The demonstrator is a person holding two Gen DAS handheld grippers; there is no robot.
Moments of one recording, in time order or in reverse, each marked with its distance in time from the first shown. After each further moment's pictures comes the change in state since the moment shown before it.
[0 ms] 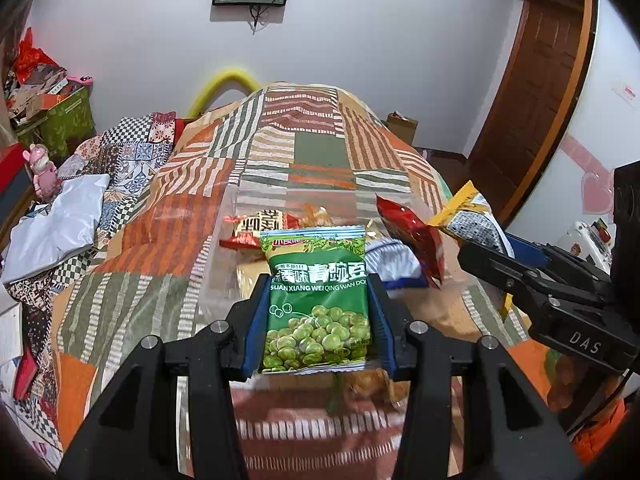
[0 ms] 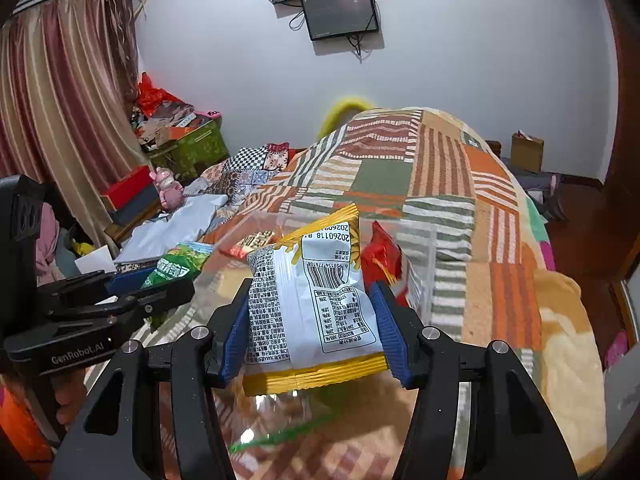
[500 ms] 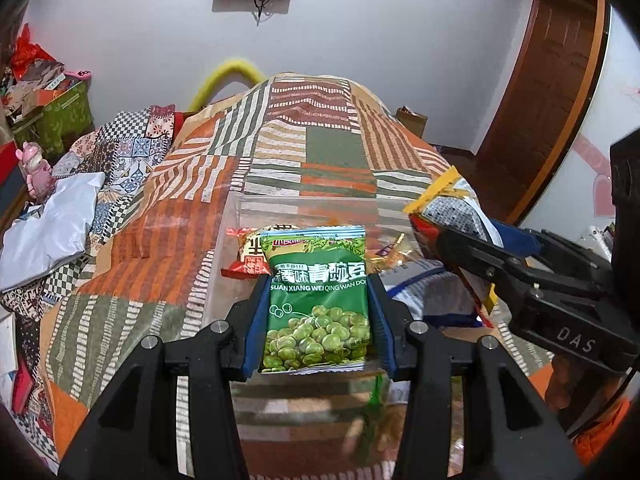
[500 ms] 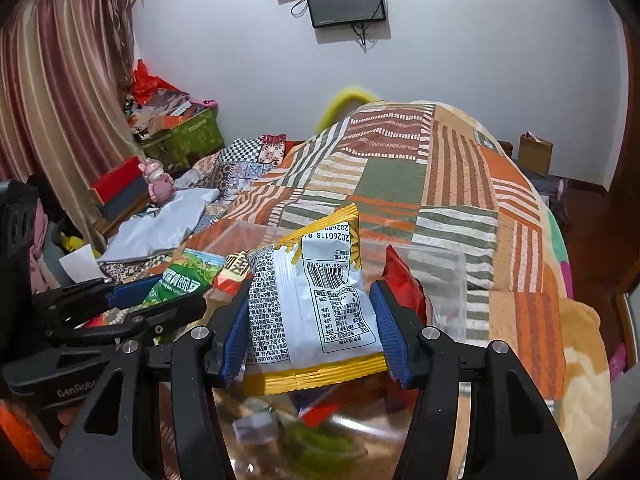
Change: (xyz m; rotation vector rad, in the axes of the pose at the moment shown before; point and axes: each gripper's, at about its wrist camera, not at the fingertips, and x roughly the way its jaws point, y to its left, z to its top) left arm 0.052 0.020 0.016 0.002 0.022 0.017; right arm 0.056 0.002 0.022 -0.033 0.042 -0.020
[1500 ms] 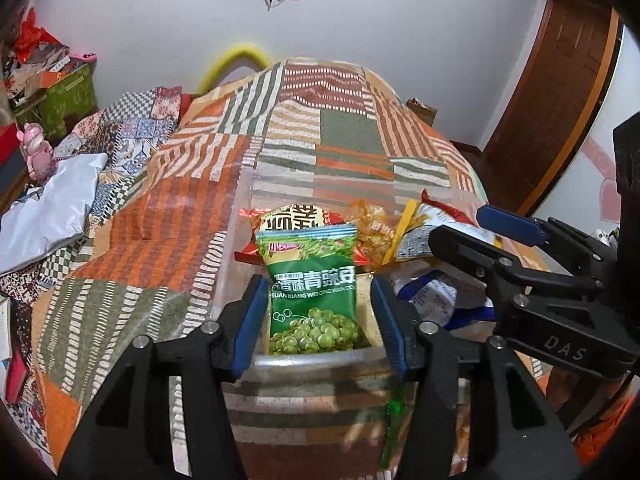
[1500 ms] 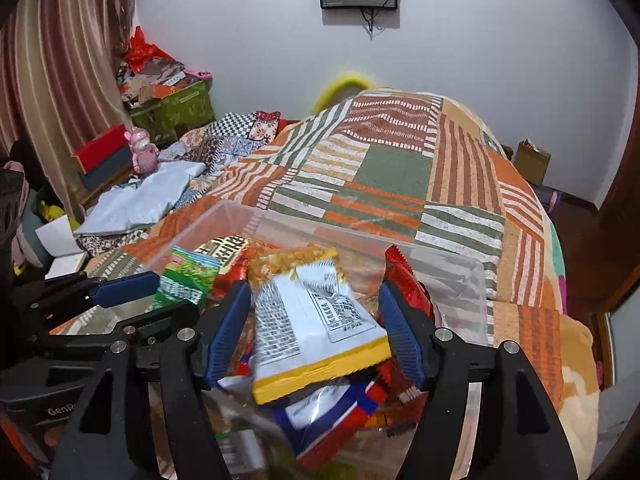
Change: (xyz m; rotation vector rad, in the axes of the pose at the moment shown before) left arm 0.011 0.015 -0.009 -0.039 0.035 0.000; right arm 0.018 0.014 0.001 -0.071 0.055 -0.053
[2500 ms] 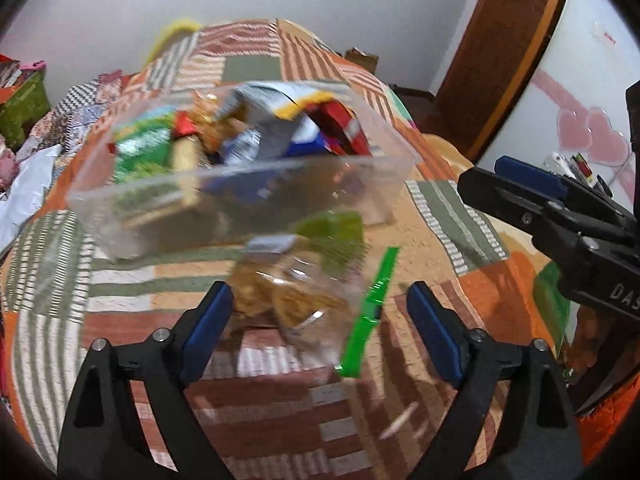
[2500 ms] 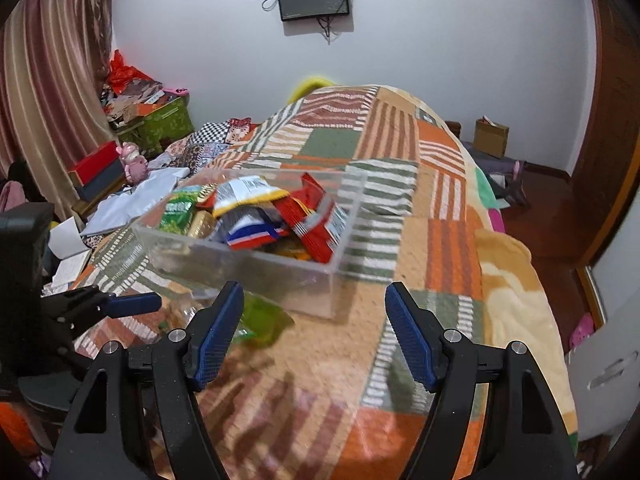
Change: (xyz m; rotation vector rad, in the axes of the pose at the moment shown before) left arm -0.016 -0.104 -0.085 0.139 0.157 -0.115; right arm -0.096 -0.055 -0.084 0.107 -0.012 -0.067
